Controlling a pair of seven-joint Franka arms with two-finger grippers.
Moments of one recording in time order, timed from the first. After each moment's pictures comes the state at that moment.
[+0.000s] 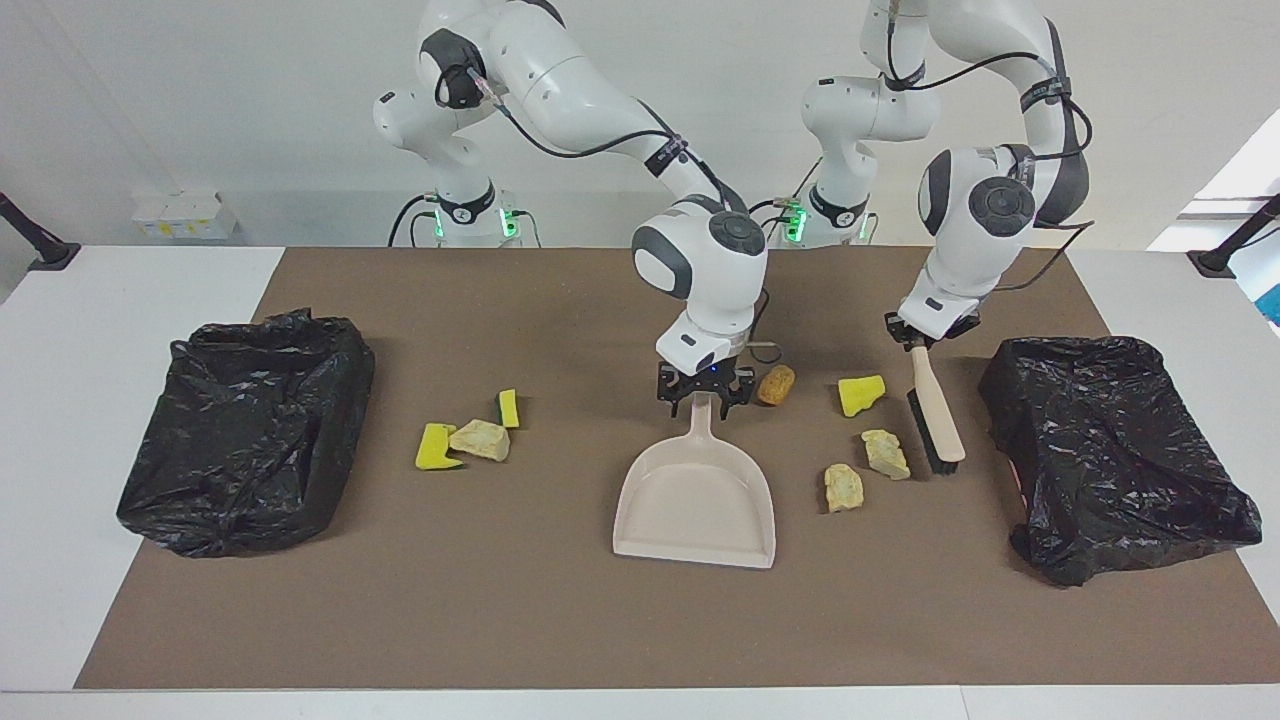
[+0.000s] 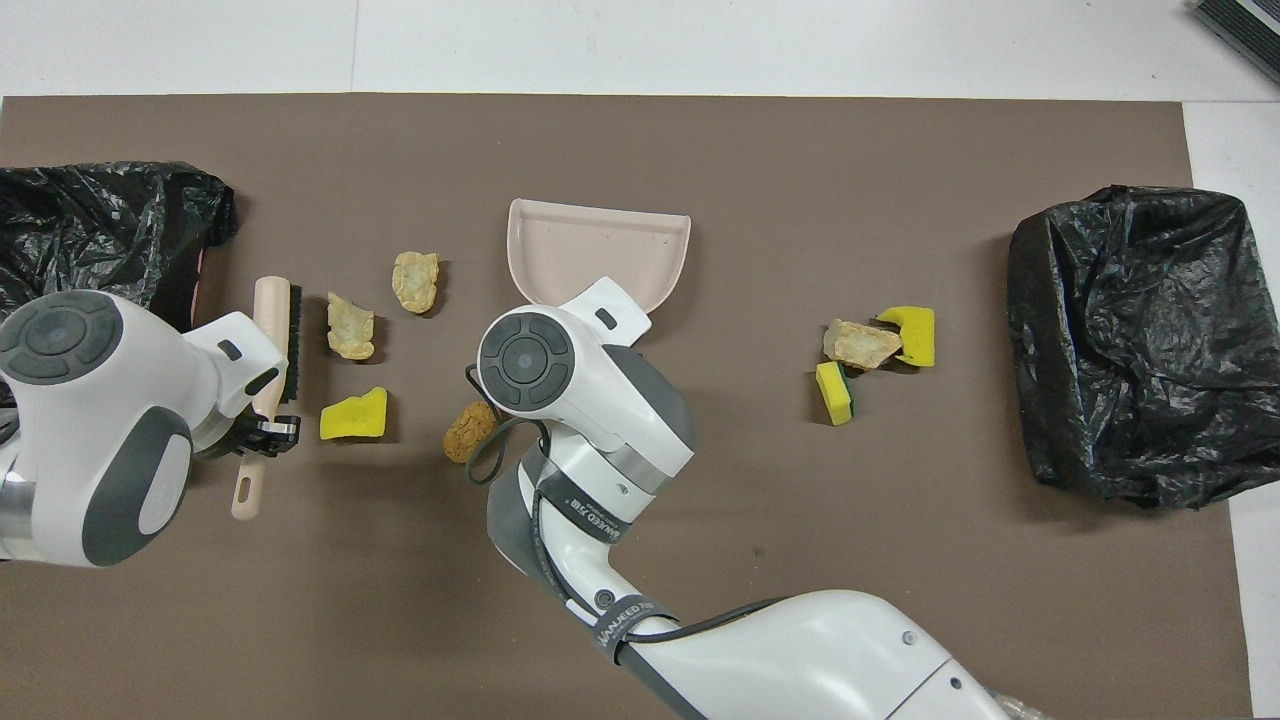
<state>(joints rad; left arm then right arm) -0.18 -0.03 0.05 -2.21 0.14 2.01 -0.13 0.68 0.62 0.02 -1.43 -0.18 2.12 0.85</state>
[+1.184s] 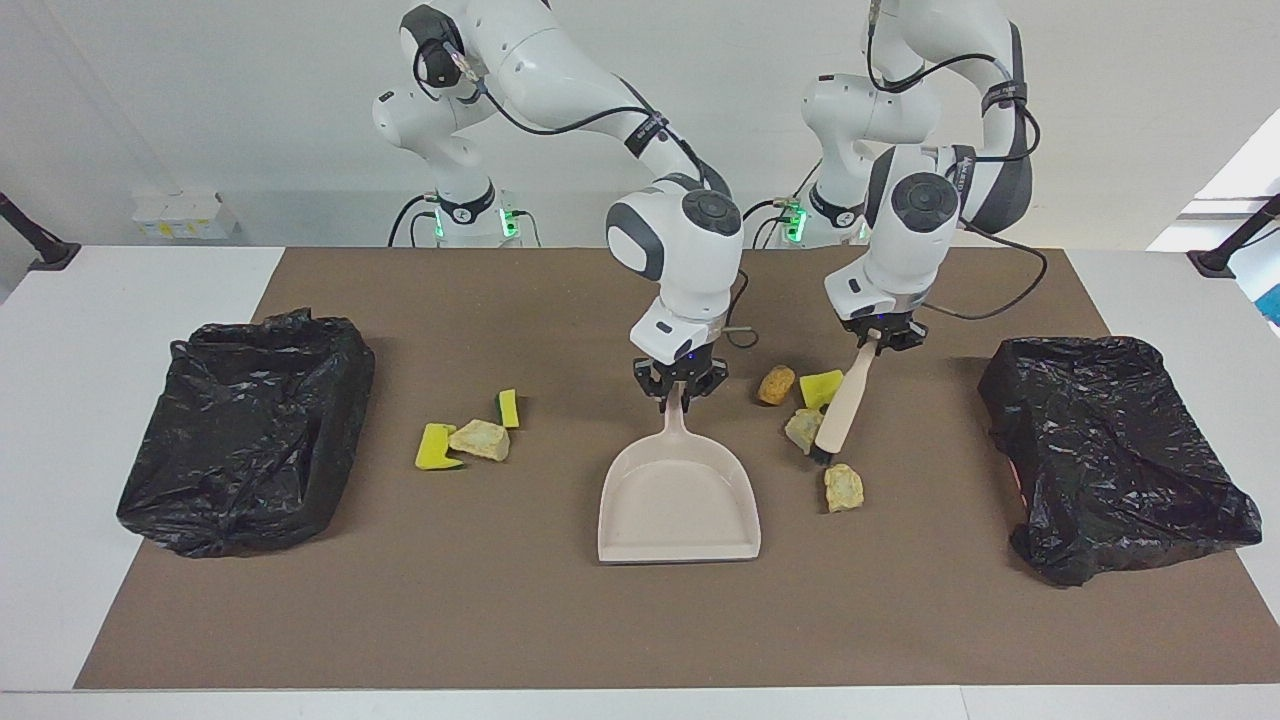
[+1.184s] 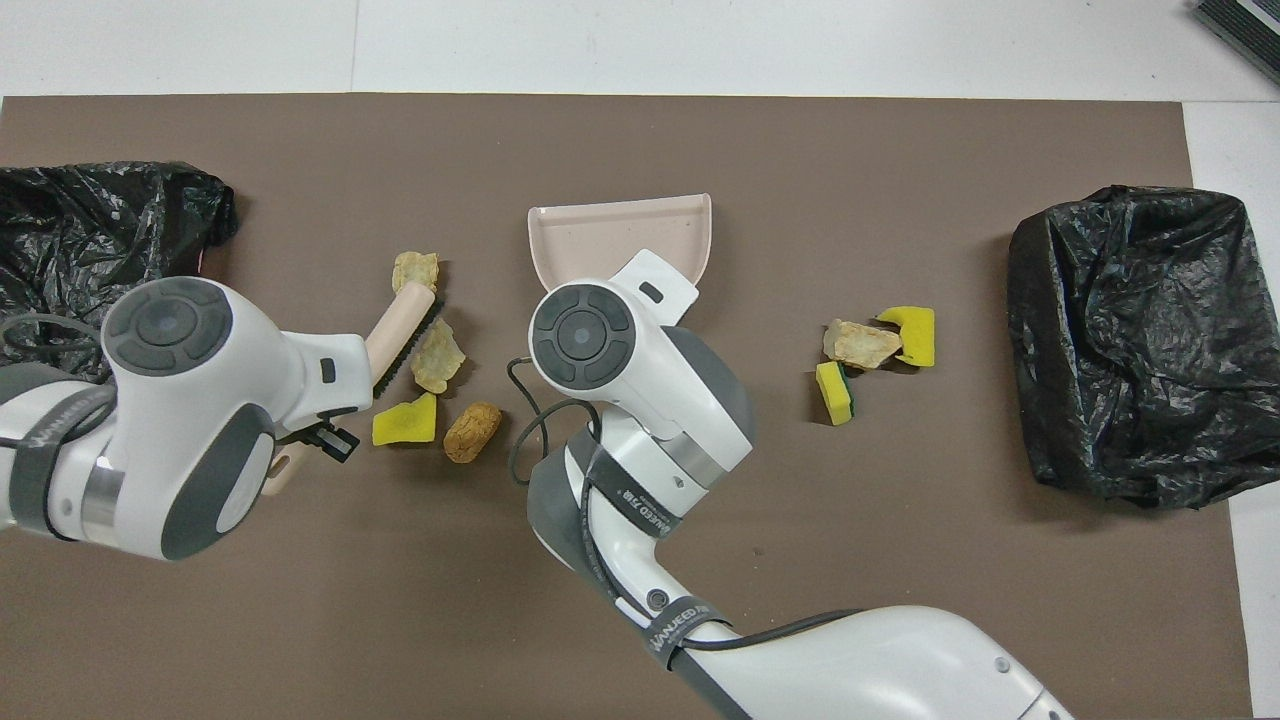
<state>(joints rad) -0.30 0.00 0.04 -2.11 0.14 1.97 0.32 0.62 0.51 0.02 -1.51 -0.18 2.07 0.63</state>
